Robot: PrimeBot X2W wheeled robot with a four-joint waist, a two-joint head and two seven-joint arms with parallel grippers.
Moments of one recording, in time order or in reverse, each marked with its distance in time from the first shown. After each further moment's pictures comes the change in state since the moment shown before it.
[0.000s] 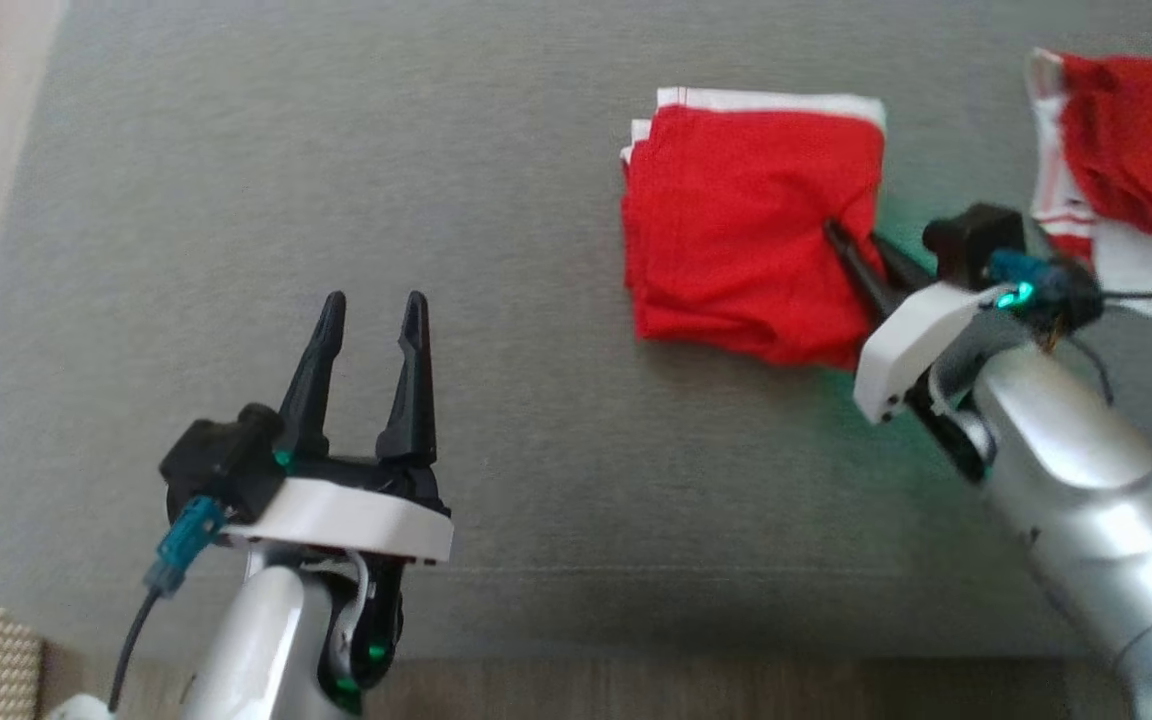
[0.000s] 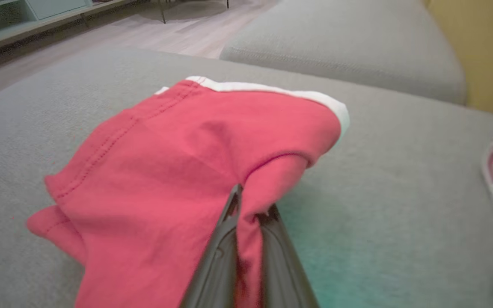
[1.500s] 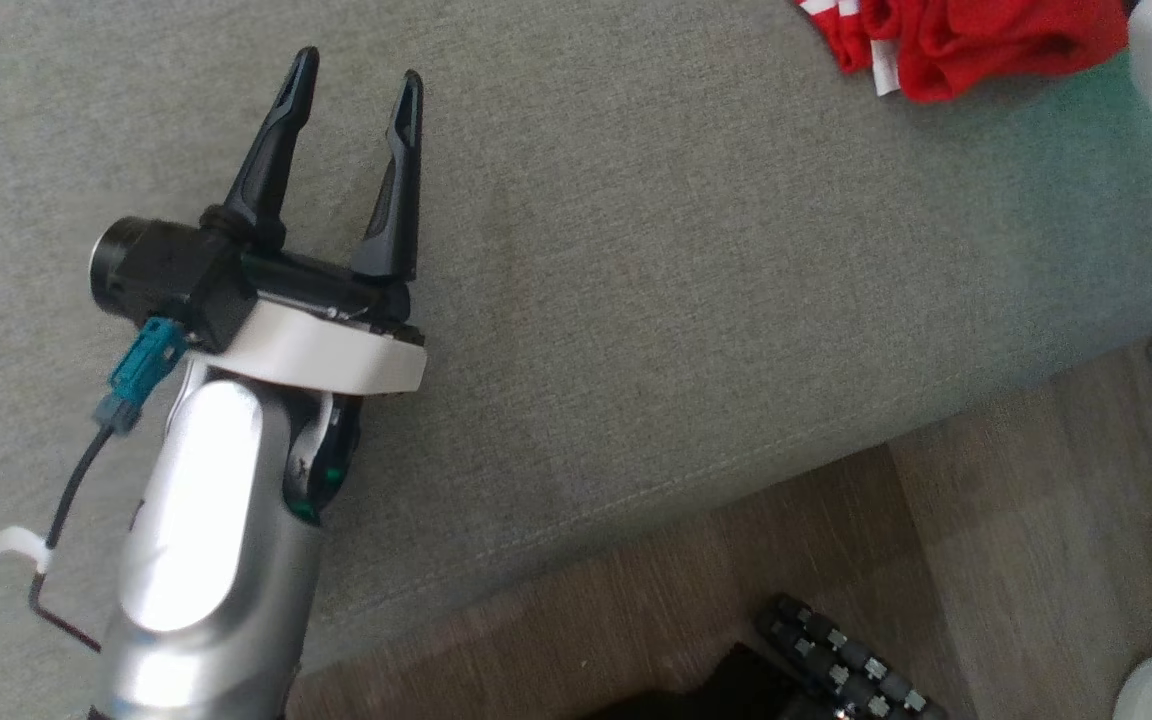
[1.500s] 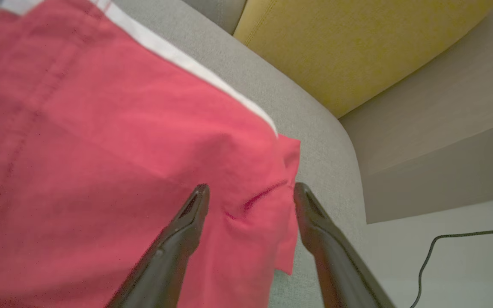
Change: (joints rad) left arm -0.311 -0.002 0.070 0.067 0.191 -0.158 -0.003; right arm -0.559 -0.284 0.333 0.153 0.012 0.000 0.040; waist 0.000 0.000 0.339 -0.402
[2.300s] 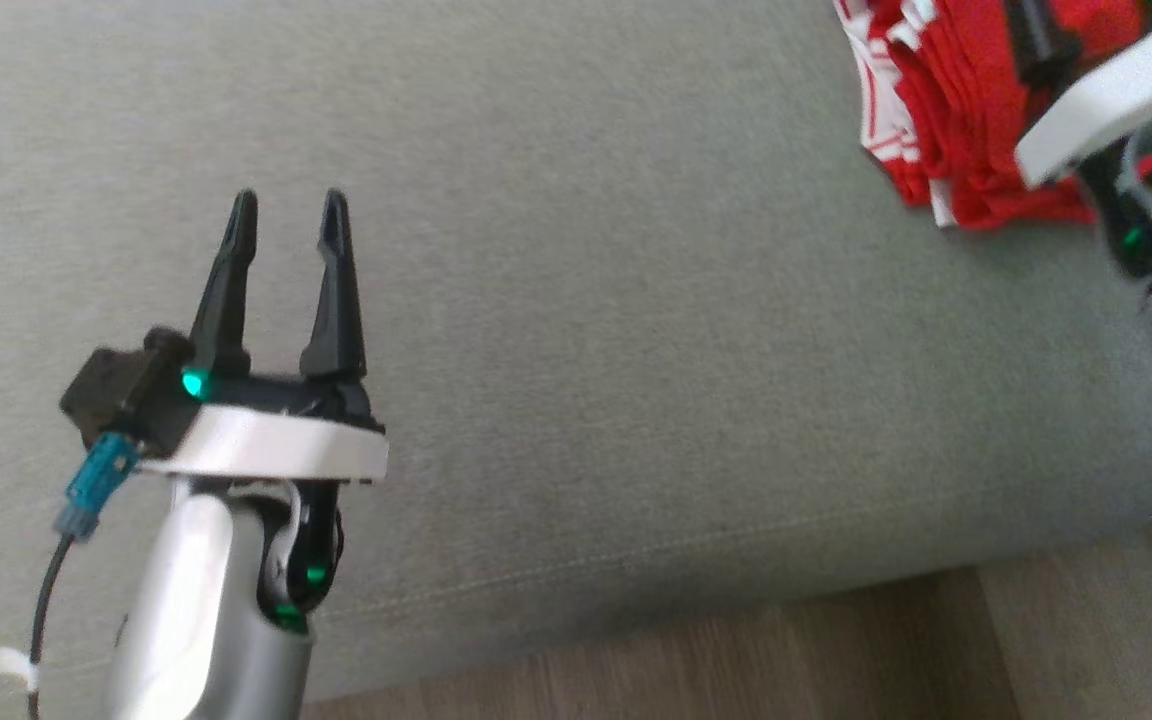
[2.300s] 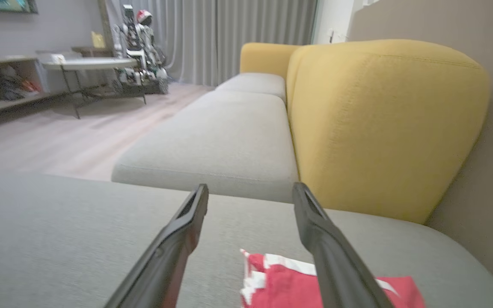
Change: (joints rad) left arm 0.193 -0.001 0.052 -0.058 -0.137 0.091 0.000; right arm 0.312 0.096 -0.384 -0.308 0.154 0.000 -0.049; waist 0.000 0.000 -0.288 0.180
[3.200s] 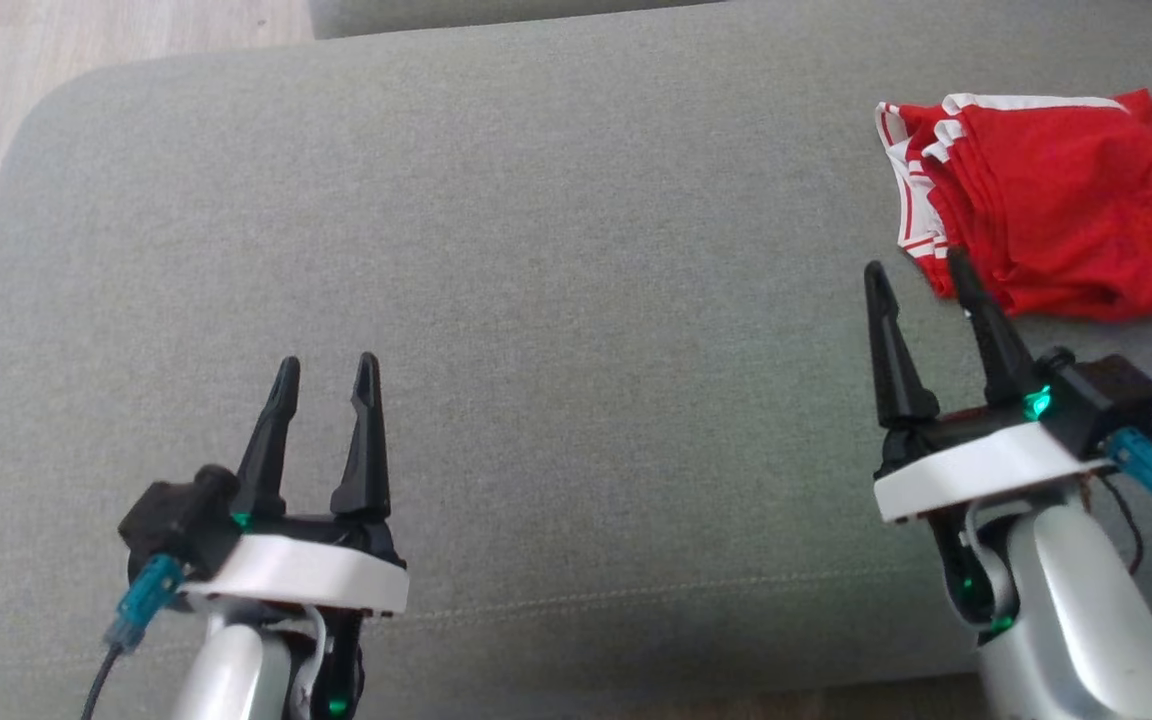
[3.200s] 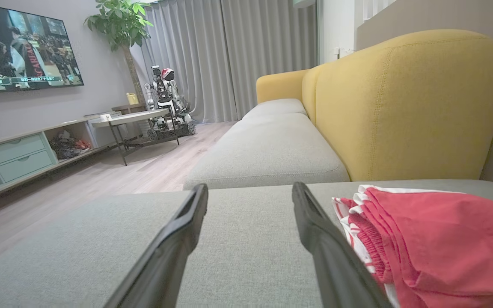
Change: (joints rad) left arm 0.218 0.002 -0.029 -0.004 -0.031 0.017 0.000; right arm 0.747 0.356 -0.448 -0.519 -0.387 0.000 -0.002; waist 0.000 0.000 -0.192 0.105
